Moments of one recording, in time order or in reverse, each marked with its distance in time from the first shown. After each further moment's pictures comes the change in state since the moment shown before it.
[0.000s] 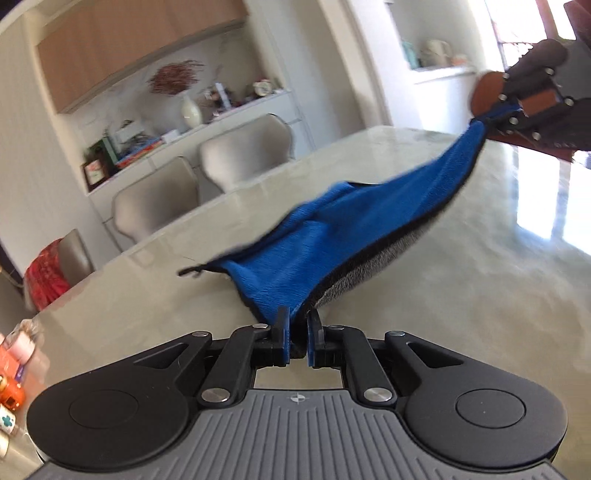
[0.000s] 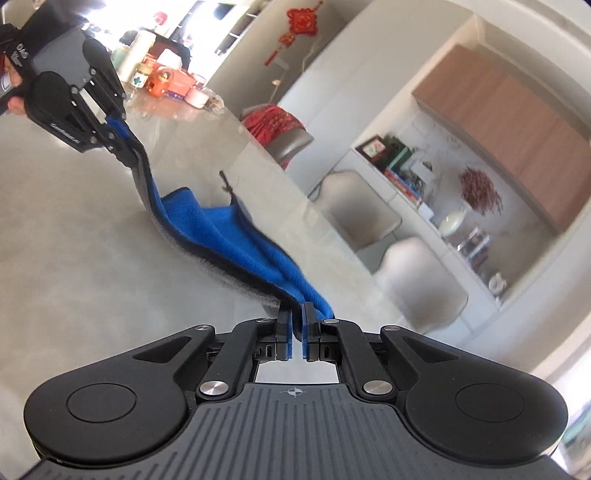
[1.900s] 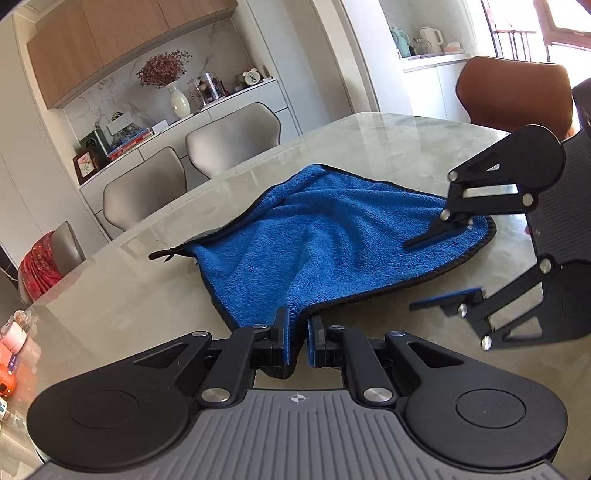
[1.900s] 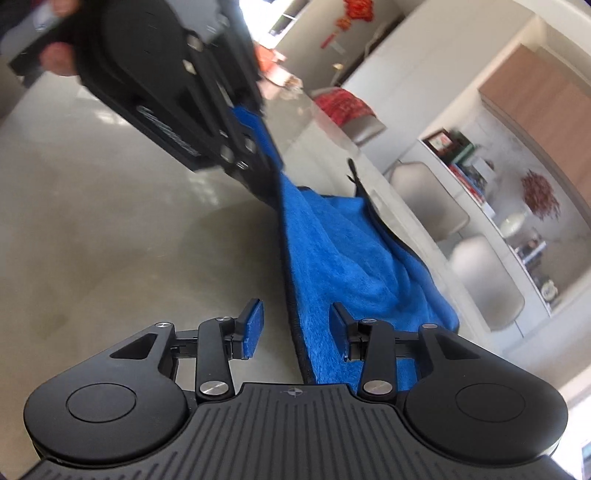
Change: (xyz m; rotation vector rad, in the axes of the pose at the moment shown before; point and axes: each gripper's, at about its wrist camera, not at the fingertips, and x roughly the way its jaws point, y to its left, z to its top) left arm 0.001 -0.032 0.002 -0.040 0.022 0.014; right arm 0.032 0.133 0.019 -0.056 0.047 0.106
